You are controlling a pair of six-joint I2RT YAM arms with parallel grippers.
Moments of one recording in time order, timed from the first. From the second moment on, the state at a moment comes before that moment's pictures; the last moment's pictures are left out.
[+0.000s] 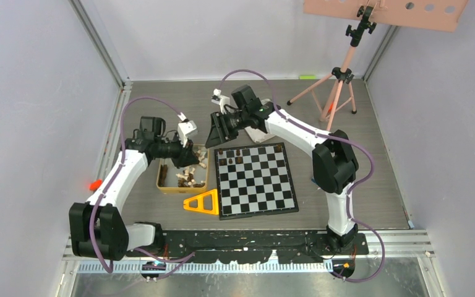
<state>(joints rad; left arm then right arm) -0.11 1.25 0.91 -0.64 0.83 0.60 0.68 2.00 1.69 -0.41 -0.74 0.34</state>
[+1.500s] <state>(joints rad) -0.14 1.21 0.85 -0.54 0.69 0.55 0.73 2.15 1.64 -0.07 -0.95 0.71</state>
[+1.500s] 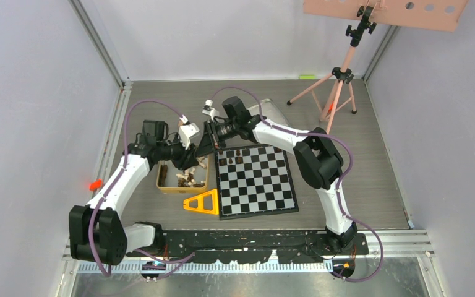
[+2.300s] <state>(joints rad) -0.08 1.21 0.86 -0.40 0.86 0.48 0.60 2.06 1.51 0.06 -0.93 0.82</state>
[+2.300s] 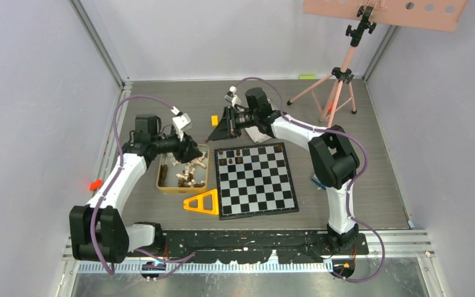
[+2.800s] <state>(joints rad) -0.07 1.29 0.82 0.02 1.06 0.41 0.58 1.98 1.43 0.29 -0.95 0.99</state>
